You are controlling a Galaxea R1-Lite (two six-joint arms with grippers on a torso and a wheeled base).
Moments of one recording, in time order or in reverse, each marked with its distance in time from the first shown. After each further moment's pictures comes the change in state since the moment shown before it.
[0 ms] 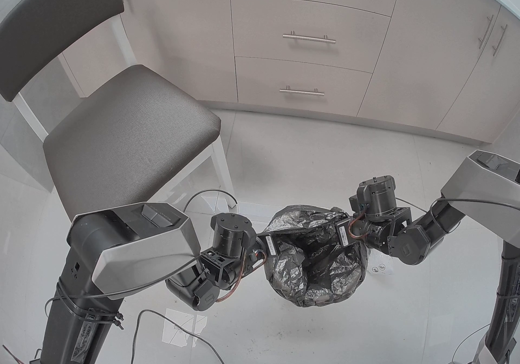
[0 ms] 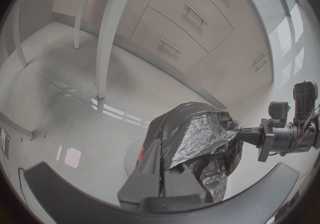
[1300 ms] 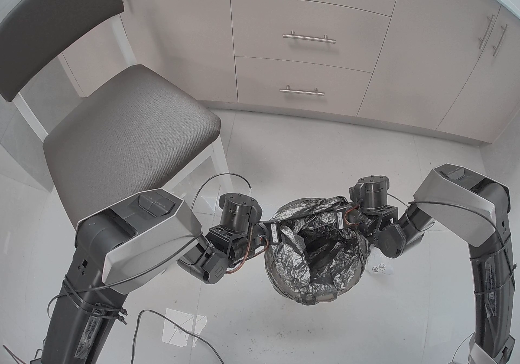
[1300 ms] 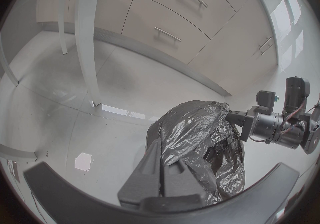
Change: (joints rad) left arm 0.050 0.056 -0.288 0.321 -0.072 0.130; right arm -0.101 0.255 -0.227 -0.184 0.009 -0.004
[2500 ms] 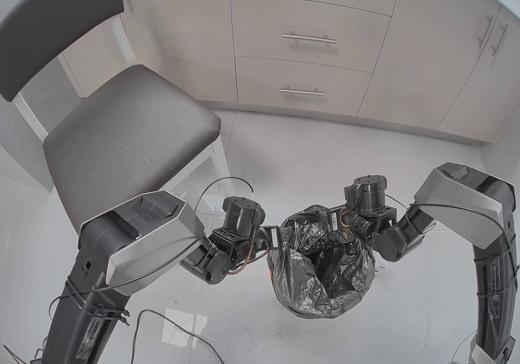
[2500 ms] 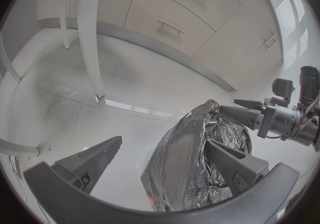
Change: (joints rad) left arm -0.007 0.015 -0.023 0.073 0.018 -0.008; right arm 0.045 -0.048 0.053 -0.018 0.023 0.036
